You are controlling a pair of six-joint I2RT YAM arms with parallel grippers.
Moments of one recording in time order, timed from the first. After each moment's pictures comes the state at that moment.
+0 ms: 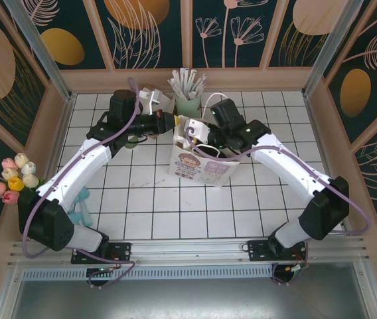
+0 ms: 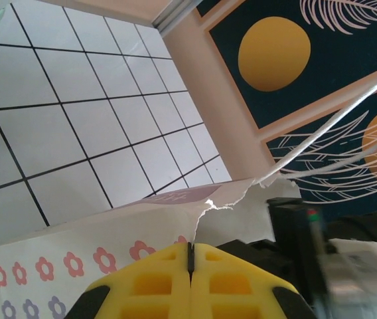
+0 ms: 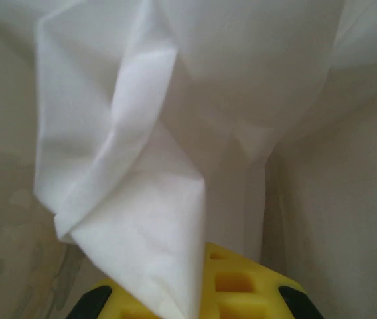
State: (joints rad) left arm -0.43 1.43 1.26 -0.26 0.67 -0.64; right arm 0.67 1.51 1.39 -0.70 -0.37 -0.61
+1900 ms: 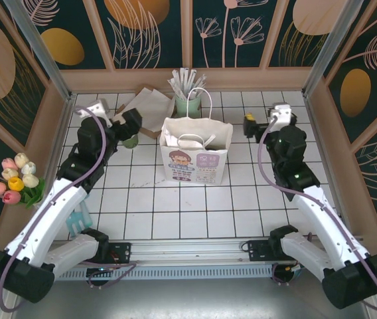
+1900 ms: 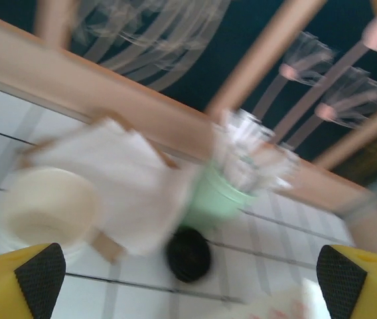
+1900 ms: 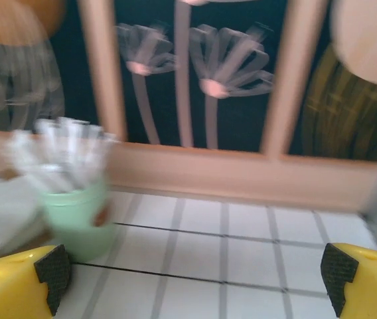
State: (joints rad) left arm -0.38 1.00 0.95 -0.24 -0.24 -0.60; right arm 0.31 0.90 0.76 0.01 0.27 0.03
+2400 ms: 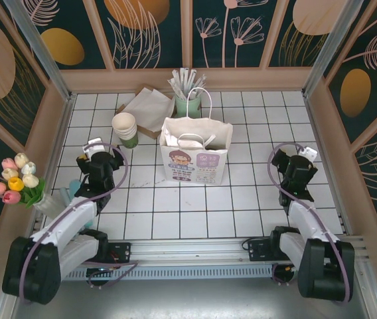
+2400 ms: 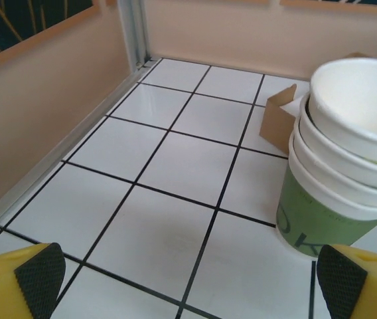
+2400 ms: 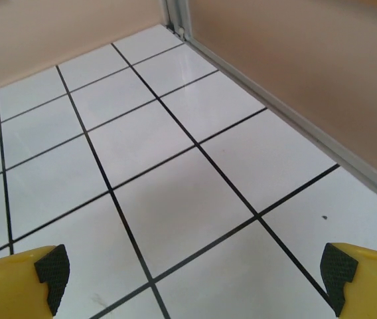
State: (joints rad) left arm -0.24 1.02 0.37 0.26 -0.55 -0.22; right arm -0.10 0.97 0.27 0.27 0.26 0.28
